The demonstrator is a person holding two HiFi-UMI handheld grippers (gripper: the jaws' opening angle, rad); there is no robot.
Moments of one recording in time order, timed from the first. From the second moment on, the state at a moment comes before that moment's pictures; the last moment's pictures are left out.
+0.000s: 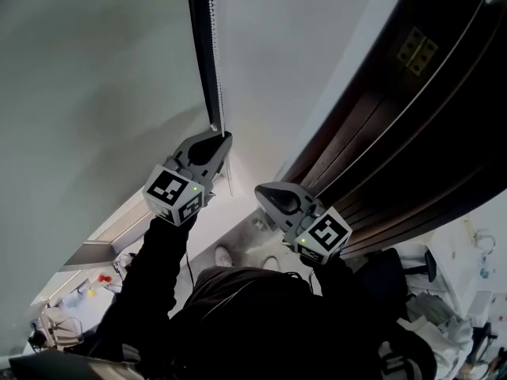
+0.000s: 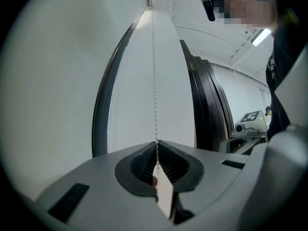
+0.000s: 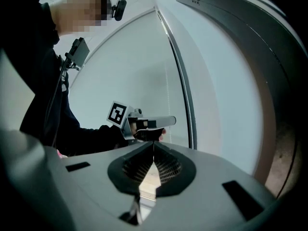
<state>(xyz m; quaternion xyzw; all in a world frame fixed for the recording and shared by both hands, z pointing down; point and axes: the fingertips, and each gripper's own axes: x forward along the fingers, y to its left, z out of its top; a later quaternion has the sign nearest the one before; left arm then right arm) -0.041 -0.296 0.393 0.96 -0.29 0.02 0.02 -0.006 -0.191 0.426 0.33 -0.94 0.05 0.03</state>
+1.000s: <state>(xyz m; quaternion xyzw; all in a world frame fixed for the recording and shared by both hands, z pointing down) -0.040 -0.211 0.511 0.95 -0.28 0.04 0.11 -0.033 -0.208 0.314 0.21 -0.98 0.01 -0.03</state>
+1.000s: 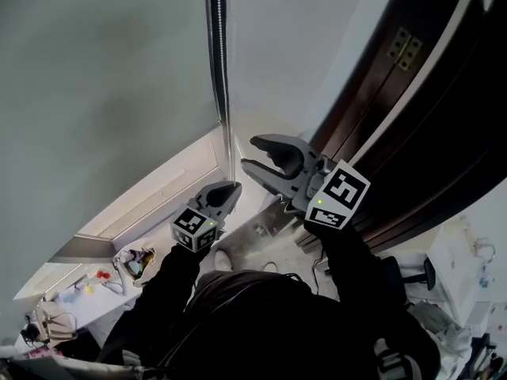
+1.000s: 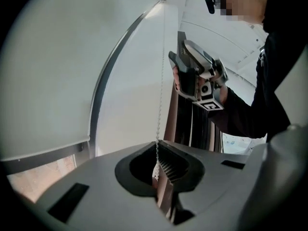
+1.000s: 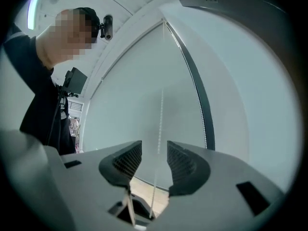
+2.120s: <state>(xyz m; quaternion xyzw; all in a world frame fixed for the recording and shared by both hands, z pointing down) -0.054 -0.153 0.670 0.92 -0.28 0.13 0.23 -0.059 -0.199 0.258 0.14 -0.99 0.01 -0.06</state>
